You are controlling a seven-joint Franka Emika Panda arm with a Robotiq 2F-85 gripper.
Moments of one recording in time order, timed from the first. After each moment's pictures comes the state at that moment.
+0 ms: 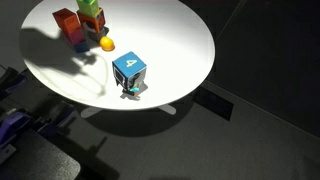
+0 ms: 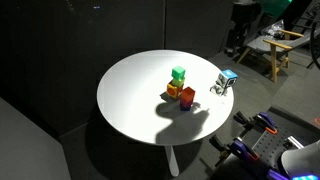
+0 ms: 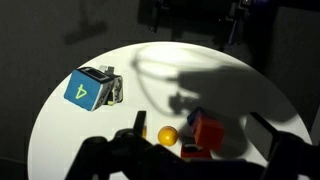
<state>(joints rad) 0.00 -0.34 0.00 -2.36 -0.12 1.89 -0.09</state>
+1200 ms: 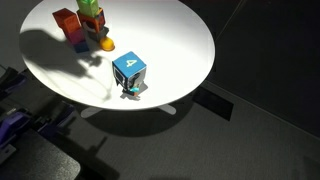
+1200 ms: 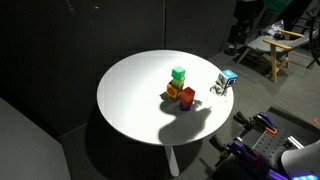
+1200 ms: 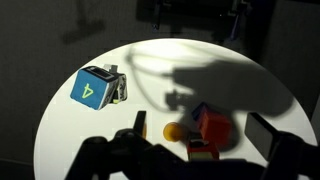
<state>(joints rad) 0.00 -0.33 -0.04 -2.34 -0.11 1.89 -0.11</state>
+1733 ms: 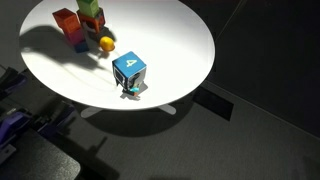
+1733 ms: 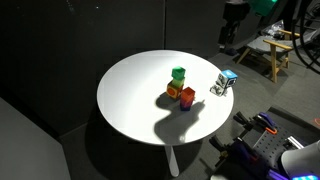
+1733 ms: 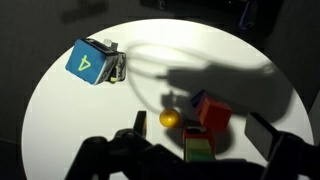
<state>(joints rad) 0.01 -0.22 -0.05 -2.28 -0.11 1.97 -0.19</state>
